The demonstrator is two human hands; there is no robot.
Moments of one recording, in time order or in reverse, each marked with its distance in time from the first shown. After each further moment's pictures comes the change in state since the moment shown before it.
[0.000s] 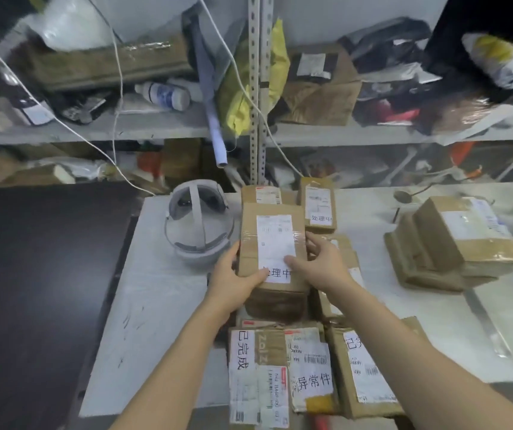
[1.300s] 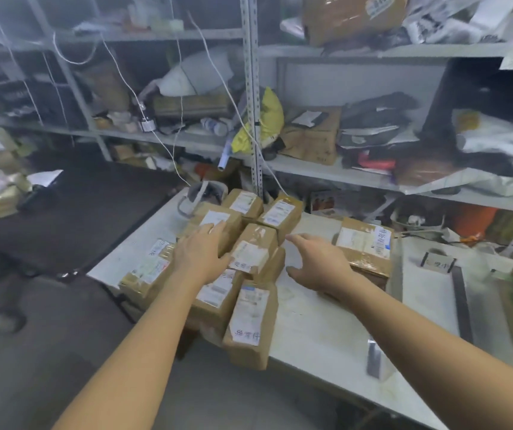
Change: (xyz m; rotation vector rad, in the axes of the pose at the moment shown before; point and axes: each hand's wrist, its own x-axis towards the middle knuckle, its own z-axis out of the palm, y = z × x) left_hand -0.210 0.113 0.271 1.226 0.585 0.019; right_hand -0.093 0.063 -0.333 -0.989 -0.273 -0.825
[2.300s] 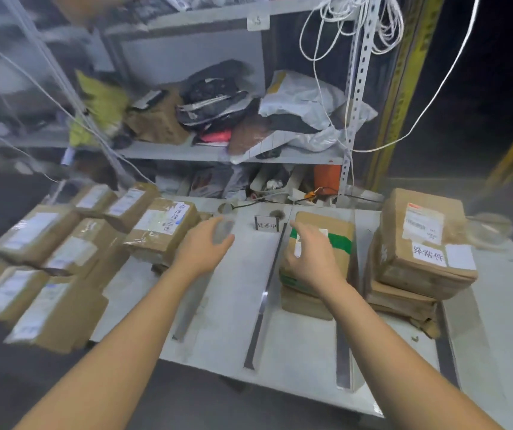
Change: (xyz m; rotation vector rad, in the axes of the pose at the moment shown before) left_hand -0.035 0.519 0.058 -0.454 -0.133 0.082; right_hand -0.233 0.450 -0.072 0.420 0.257 0.308
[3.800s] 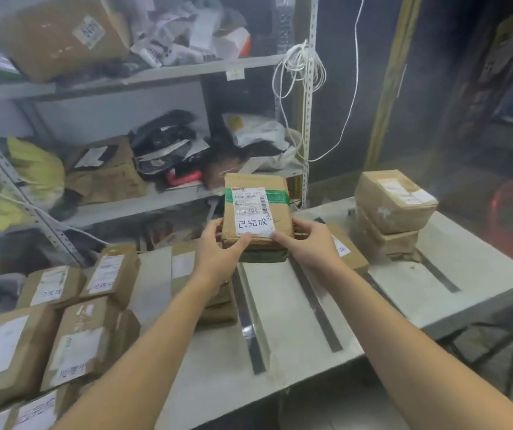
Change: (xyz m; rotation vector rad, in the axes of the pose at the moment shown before) left_hand 0.035 -0.156 -0.122 -0.759 -0.216 0.283; right_hand -0.015 -0.234 0.120 0.613 0.491 0.437
